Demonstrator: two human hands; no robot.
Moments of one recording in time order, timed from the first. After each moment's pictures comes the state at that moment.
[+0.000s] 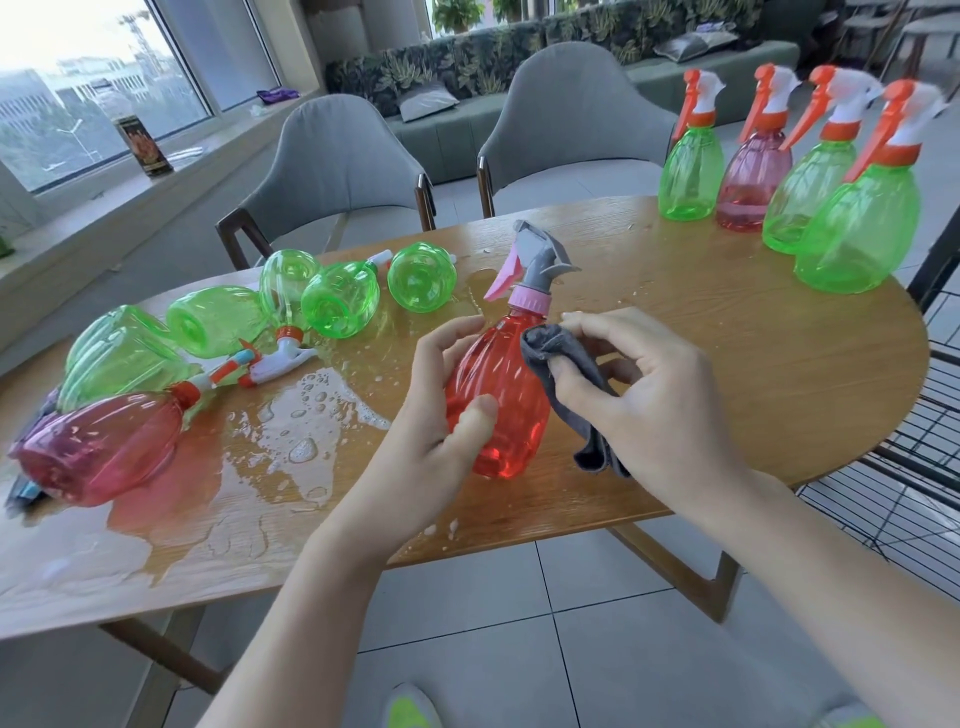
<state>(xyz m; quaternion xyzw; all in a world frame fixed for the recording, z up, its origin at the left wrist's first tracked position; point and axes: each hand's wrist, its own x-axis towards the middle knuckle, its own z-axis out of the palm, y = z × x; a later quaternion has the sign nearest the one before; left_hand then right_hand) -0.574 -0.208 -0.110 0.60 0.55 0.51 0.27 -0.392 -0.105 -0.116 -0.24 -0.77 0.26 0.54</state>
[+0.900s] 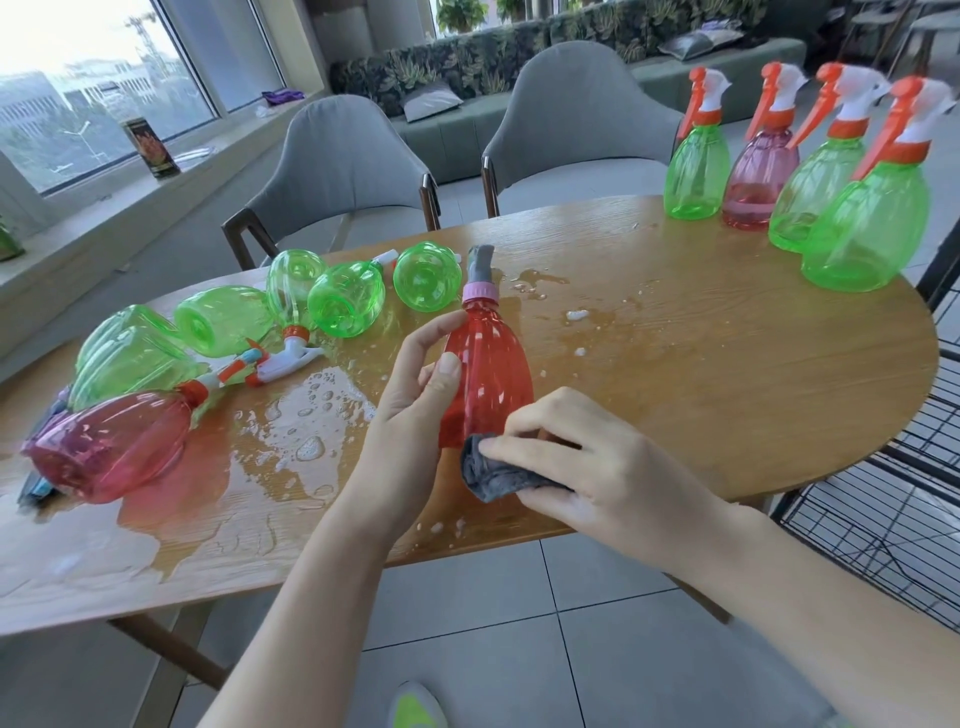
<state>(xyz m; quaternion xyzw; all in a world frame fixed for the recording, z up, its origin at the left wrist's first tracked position) -0.584 -0.196 -0.119 0.45 0.50 0.64 0.37 -0.397 -0.120 -0.144 -0.03 -0.91 0.04 0.41</state>
